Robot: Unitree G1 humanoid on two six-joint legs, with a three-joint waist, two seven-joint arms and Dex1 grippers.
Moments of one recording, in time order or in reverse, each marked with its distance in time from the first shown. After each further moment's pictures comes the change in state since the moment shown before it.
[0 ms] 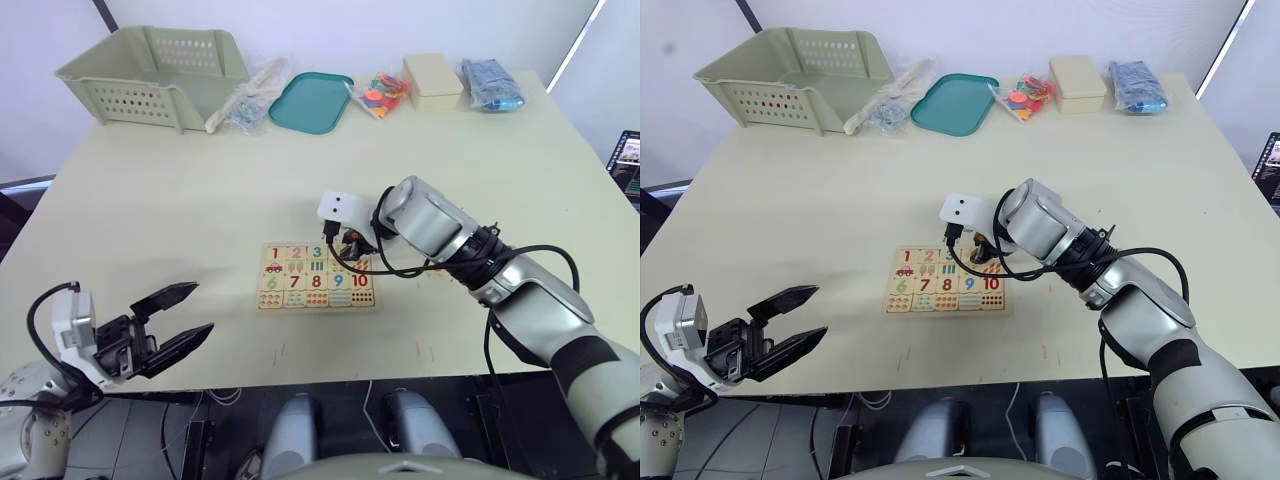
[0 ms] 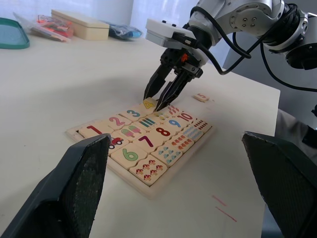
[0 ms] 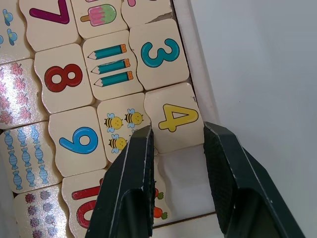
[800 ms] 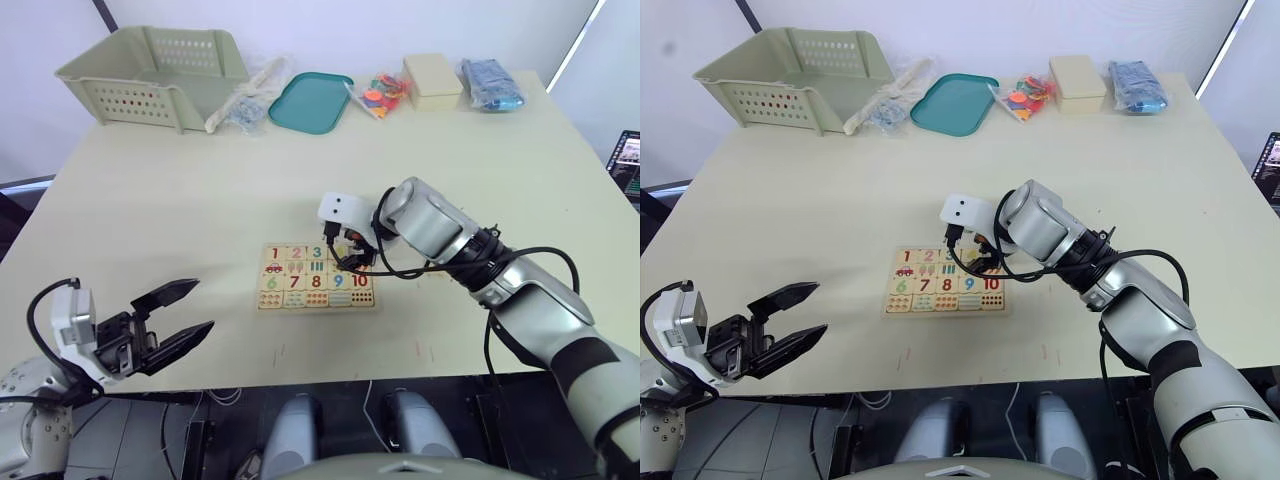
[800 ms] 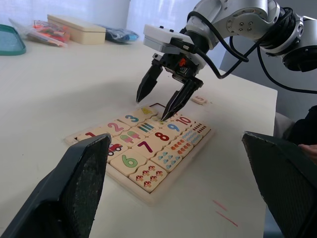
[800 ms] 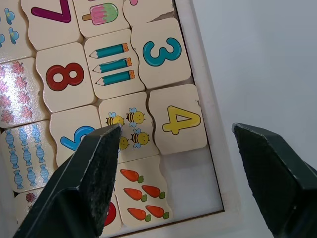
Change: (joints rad) left arm -0.020 0.003 0.000 0.003 0.000 0.000 -0.011; right arm 0.010 -0.001 -0.005 -0.011 -0.005 -0.002 0.002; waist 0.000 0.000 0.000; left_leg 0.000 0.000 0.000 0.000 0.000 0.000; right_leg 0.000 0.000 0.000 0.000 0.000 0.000
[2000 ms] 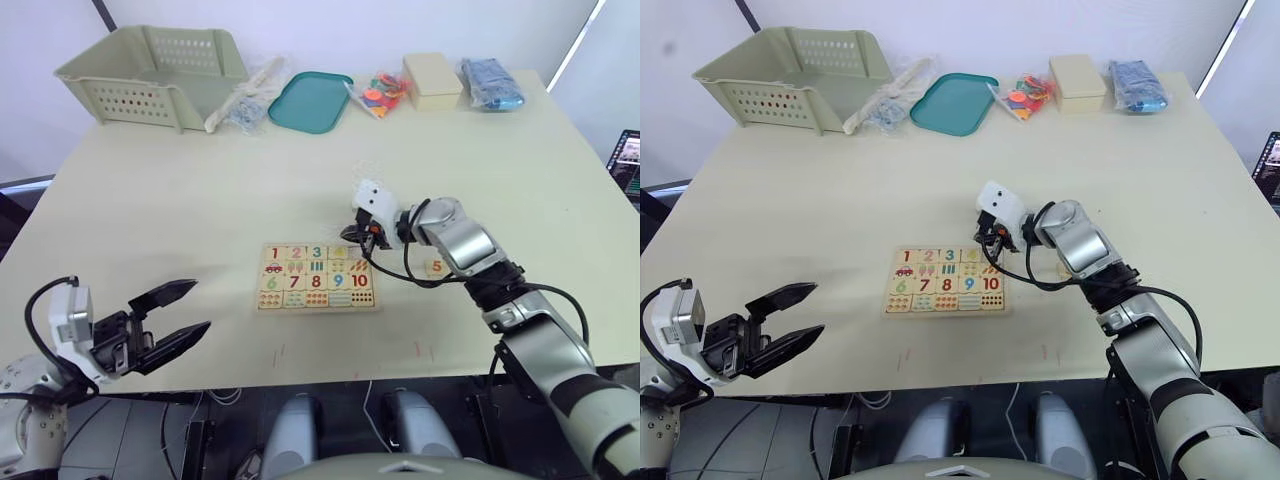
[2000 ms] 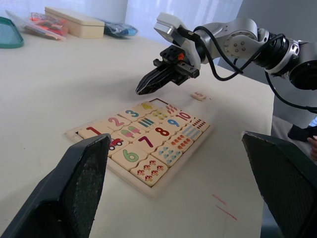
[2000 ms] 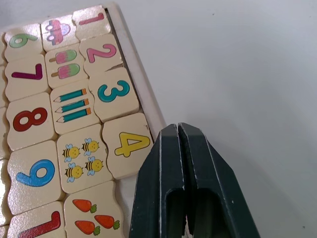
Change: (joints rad) left arm -0.005 0.028 0.000 0.028 0.000 0.014 -0.019; right arm 0.246 0.012 -0.325 0.097 0.049 -0.464 -0.069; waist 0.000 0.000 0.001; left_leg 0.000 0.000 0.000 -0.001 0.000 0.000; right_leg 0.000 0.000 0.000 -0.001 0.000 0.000
